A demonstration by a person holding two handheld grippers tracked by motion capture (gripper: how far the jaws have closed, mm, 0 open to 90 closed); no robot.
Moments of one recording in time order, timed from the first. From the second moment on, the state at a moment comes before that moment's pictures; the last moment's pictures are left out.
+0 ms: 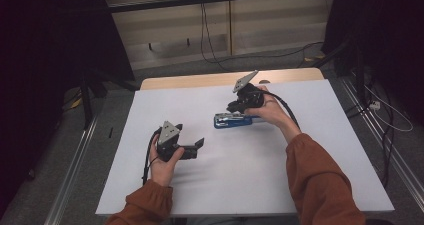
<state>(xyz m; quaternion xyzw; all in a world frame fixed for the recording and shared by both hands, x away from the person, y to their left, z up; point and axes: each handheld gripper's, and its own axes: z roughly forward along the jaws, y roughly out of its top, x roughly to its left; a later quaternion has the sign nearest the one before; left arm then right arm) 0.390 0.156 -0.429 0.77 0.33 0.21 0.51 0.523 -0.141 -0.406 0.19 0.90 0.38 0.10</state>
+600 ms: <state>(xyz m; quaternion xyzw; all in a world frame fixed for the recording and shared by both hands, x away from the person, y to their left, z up) 0.390 0.156 -0.429 0.77 0.33 0.21 0.51 0.526 -0.120 -0.411 0.15 0.91 0.37 0.08</state>
